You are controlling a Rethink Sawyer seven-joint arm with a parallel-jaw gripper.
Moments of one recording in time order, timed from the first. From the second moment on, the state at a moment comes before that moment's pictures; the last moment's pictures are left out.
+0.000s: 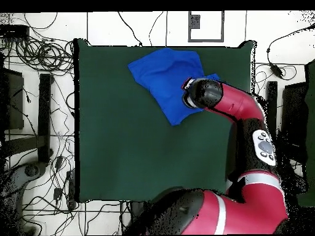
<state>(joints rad) -0.38 -0.32 0.05 1.18 -0.03 0.59 2.04</state>
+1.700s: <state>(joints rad) -0.57 -0.28 0.23 1.14 -0.24 0.61 2.04</state>
